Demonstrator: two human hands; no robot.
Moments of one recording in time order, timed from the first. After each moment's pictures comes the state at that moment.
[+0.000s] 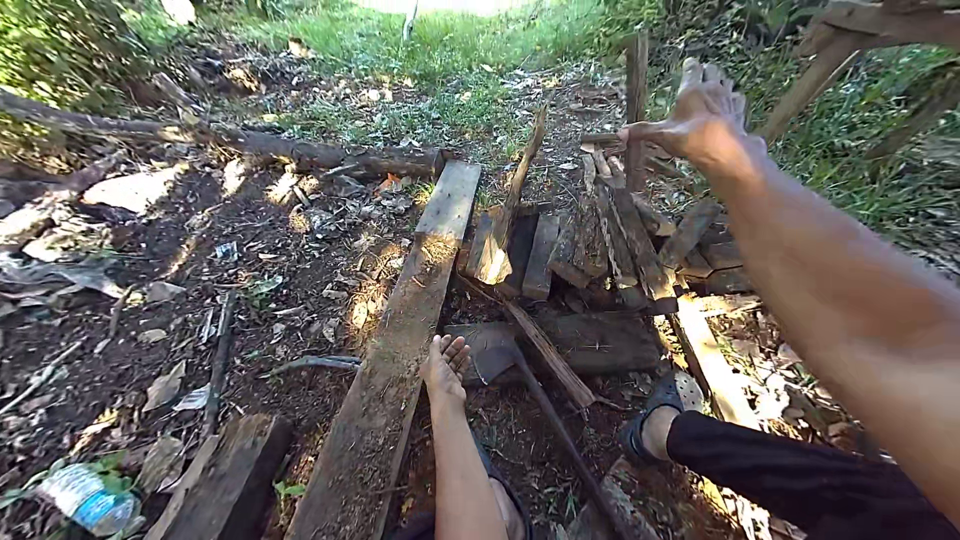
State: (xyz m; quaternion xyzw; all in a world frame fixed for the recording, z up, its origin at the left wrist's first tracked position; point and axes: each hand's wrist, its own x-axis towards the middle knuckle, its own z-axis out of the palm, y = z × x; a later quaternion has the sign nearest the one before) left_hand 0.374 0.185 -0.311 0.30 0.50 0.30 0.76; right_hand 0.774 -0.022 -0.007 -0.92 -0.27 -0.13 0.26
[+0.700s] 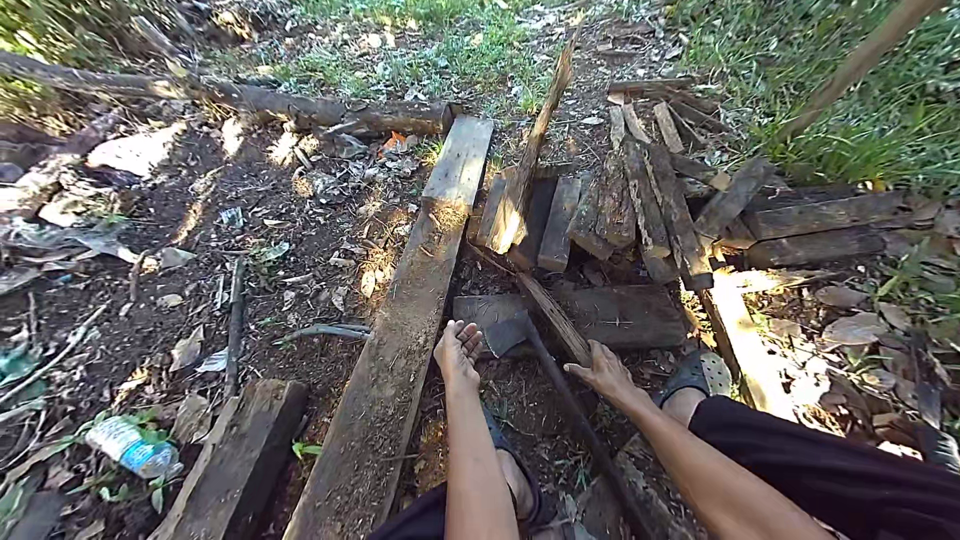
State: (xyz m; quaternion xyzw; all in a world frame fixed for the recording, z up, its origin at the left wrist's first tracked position) left_hand 0.369 0.174 -0.328 0.30 0.56 0.29 0.72; right_hand 0.525 -0.082 -0.443 -0.91 -0.21 0.29 0.20
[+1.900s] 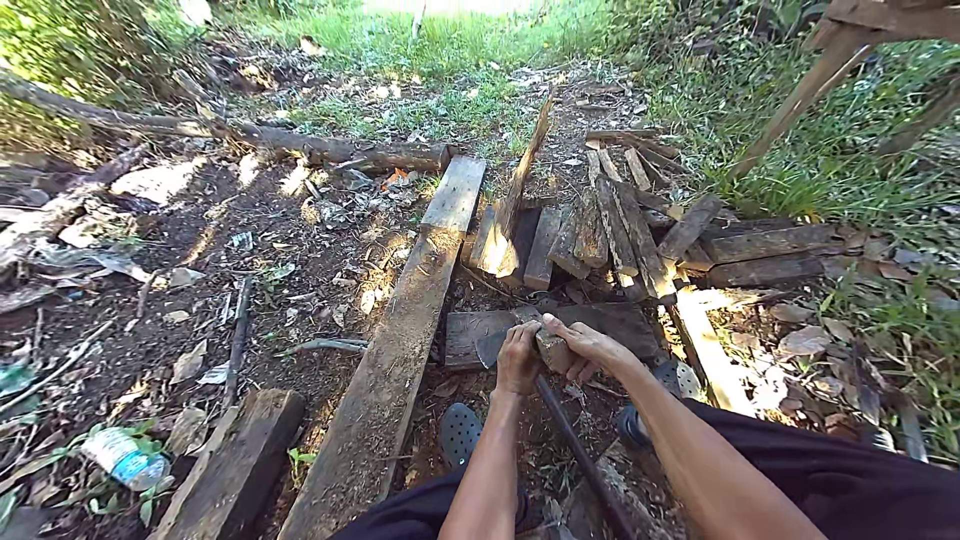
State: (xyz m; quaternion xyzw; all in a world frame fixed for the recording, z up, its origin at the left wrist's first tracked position) left_hand 0.421 0.083 -0.368 0.90 0.12 0.30 0.29; right_hand 0.540 -0.052 -0.267 -0.79 -0.12 0.50 0.34
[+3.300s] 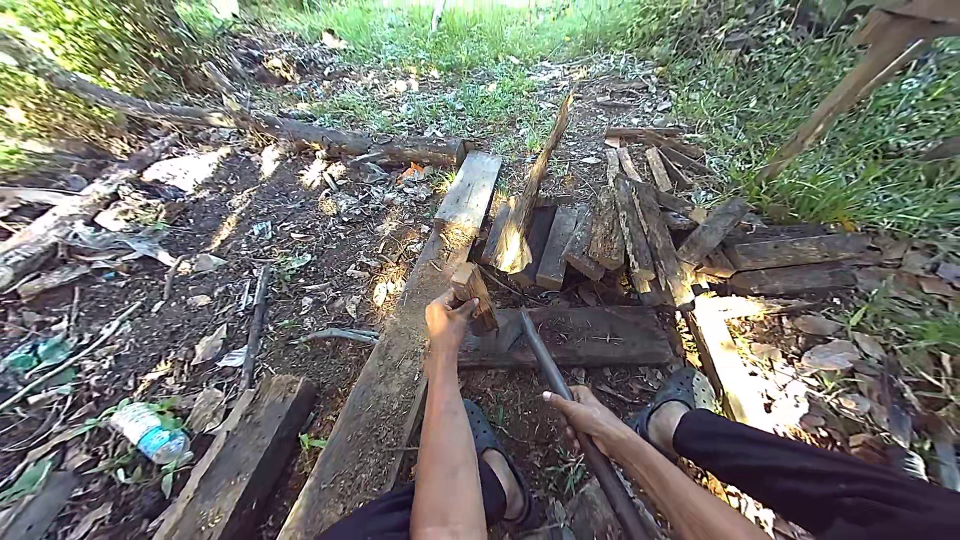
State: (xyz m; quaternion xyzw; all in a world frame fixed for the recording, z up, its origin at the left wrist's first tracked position) left_hand 0.379 0.221 -0.275 0.81 0.34 0.30 0.38; right_hand 0.442 -0.087 -0.325 -0.67 0.01 0.56 0.48
